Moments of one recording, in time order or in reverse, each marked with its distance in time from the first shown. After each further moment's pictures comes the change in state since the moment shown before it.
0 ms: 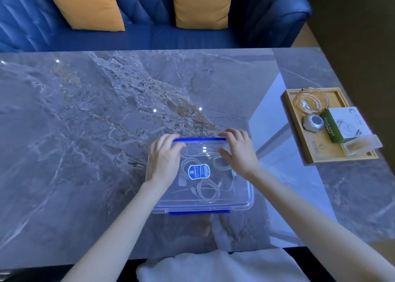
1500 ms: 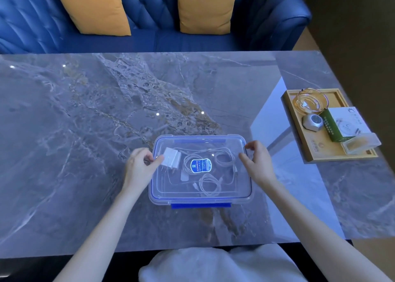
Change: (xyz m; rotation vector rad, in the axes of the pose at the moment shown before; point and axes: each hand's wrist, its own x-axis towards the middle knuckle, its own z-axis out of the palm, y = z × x) left_hand -0.041 -0.047 -0.025 -0.373 0.002 -0.476; right_hand -0.044 0.025 0.001 0.428 0.133 0.344
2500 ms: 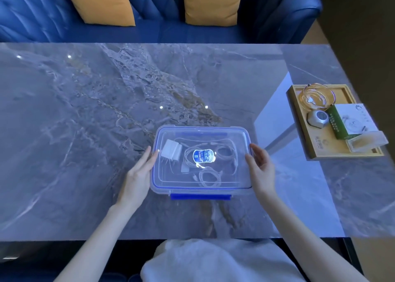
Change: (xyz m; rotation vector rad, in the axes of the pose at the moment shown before) left_hand -0.044 -0.021 -0.001 0.167 -0.032 0.297; right_hand -0.035 0.009 0.012 0.573 0.131 0.158
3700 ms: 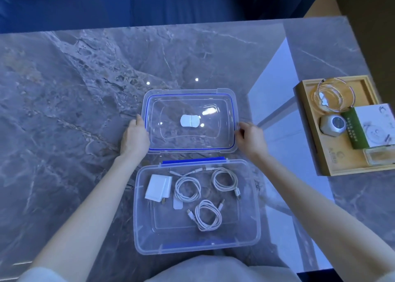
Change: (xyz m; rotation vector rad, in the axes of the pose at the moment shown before) left_hand 0.220 -0.012 0.054 0.347 -0.299 -0.316; right_hand 0.173 -0.015 0.052 -0.850 -0.197 -0.148
